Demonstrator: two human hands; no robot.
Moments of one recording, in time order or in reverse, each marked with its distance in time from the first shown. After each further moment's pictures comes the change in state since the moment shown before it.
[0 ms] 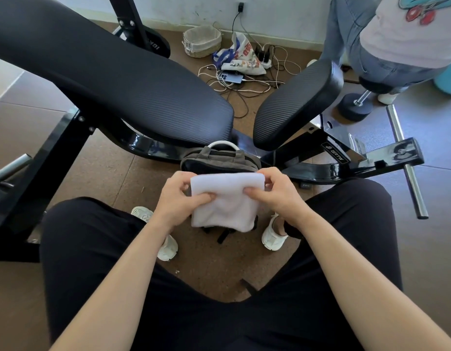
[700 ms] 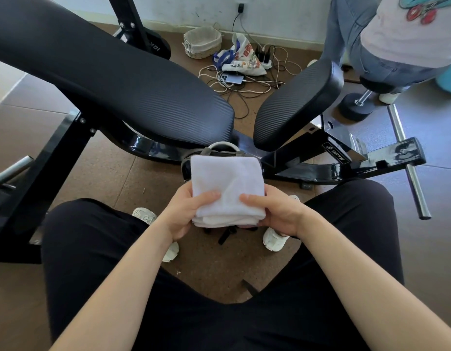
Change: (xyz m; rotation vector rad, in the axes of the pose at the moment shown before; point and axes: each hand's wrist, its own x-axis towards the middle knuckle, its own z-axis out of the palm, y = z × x) left_hand -0.006 0.009 0.013 -0.524 -0.245 -0.299; right_hand -0.007 -0.001 0.008 0.657 -0.401 0.388
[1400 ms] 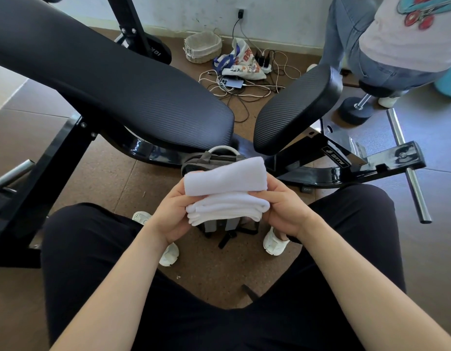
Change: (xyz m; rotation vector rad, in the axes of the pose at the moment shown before) left_hand -0.005 0.007 -0.008 -0.285 -0.105 0.101; right_hand -0.007 -0.010 0.002 0.155 0.015 -0.219
